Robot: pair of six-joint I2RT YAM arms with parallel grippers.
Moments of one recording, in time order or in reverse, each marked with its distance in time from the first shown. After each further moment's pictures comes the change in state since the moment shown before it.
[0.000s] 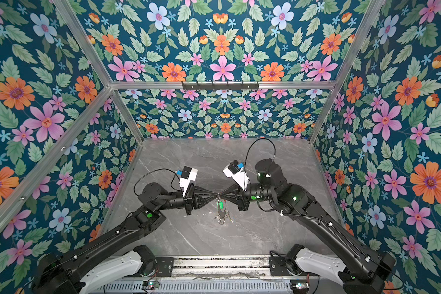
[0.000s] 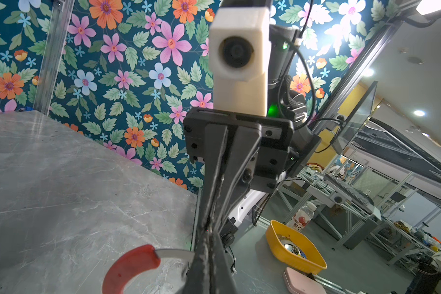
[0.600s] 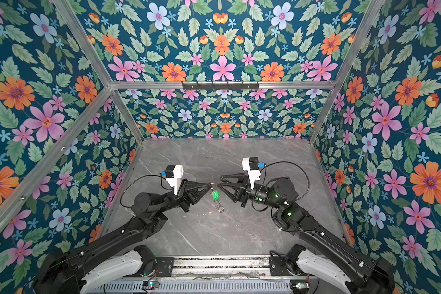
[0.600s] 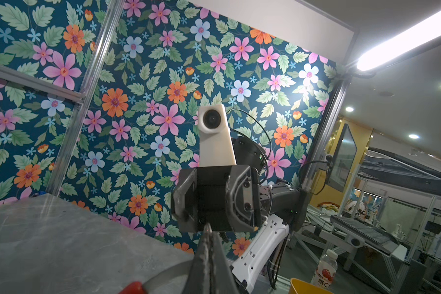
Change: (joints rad) left arm -0.006 0.037 -0.071 0.436 -0.178 -0.082; right arm 0.005 -0.106 -0.396 0.997 0.088 0.425
